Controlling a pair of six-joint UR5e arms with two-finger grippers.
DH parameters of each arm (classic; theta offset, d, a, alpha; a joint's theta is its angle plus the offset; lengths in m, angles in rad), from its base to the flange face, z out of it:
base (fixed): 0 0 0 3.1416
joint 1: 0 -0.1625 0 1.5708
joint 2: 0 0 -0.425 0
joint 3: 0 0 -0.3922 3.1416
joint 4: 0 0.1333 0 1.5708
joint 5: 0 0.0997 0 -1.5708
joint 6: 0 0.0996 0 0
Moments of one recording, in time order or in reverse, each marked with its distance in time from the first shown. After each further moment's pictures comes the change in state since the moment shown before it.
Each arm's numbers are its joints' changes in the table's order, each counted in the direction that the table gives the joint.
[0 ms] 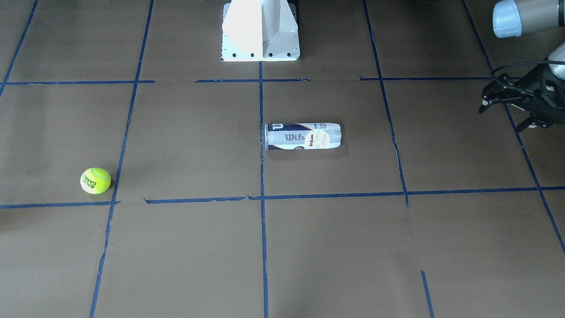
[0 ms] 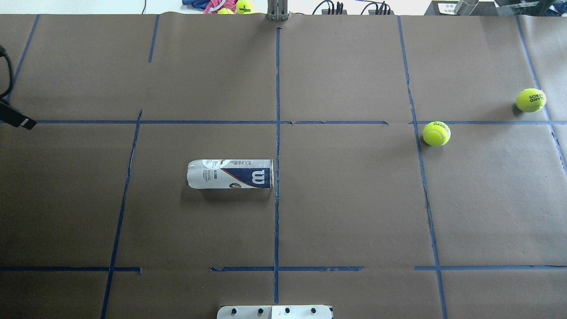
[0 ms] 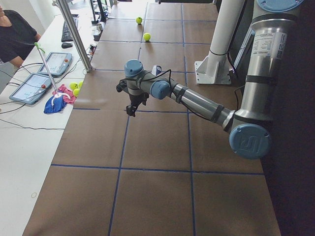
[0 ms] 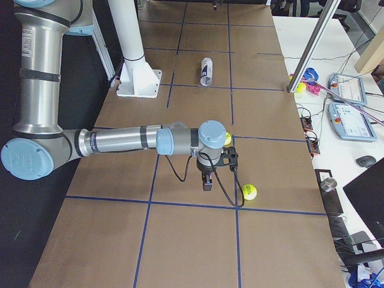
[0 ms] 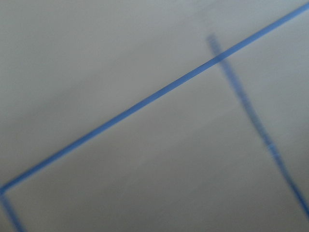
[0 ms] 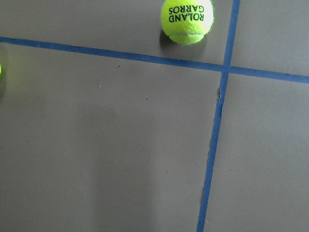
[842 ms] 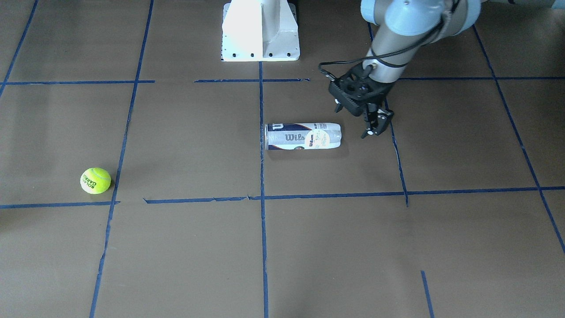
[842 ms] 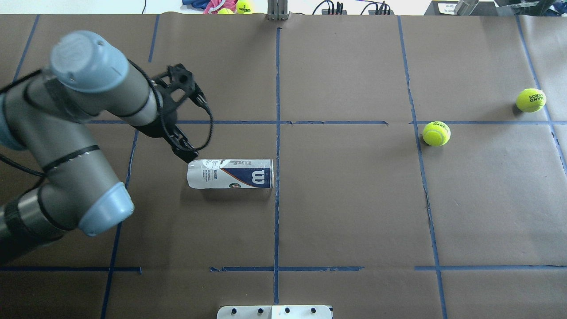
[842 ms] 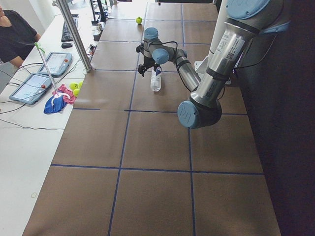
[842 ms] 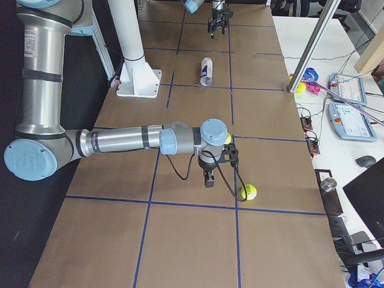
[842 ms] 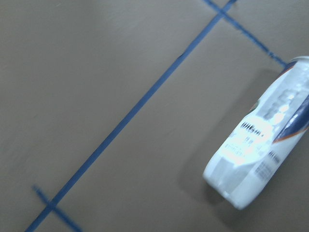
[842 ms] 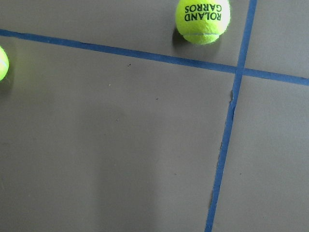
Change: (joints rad) left arm -0.489 0.408 -0.067 0.021 0.361 -0.123; right arm 0.023 -0.005 -0.001 0.005 0.002 0.000
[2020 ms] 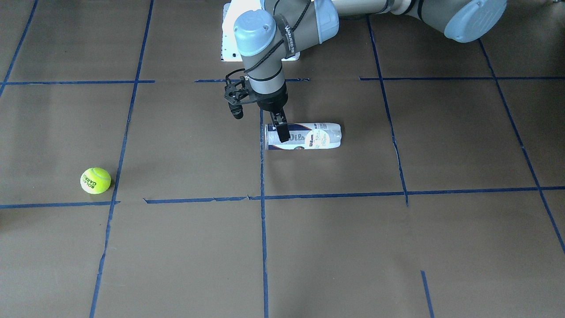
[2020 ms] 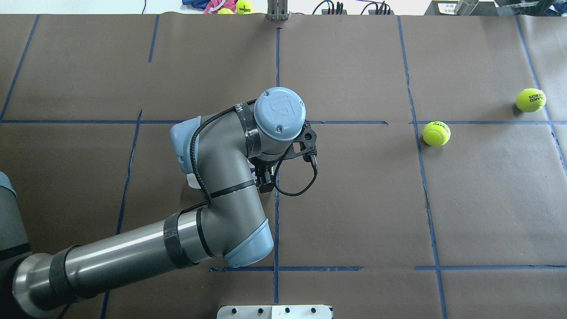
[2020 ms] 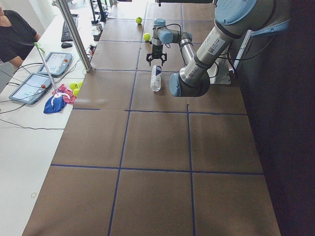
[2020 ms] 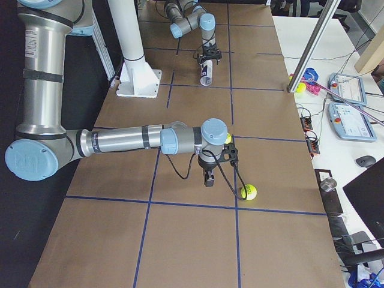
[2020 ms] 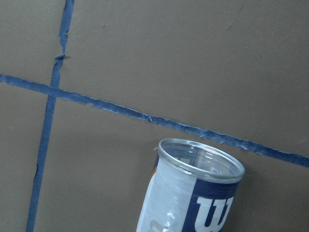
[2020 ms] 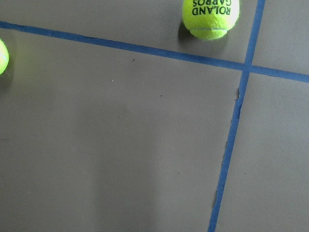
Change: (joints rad) left arm -0.206 0.387 -0.340 0.278 0.232 0.294; right arm 0.023 0.000 0.001 0.000 -0.005 0.000
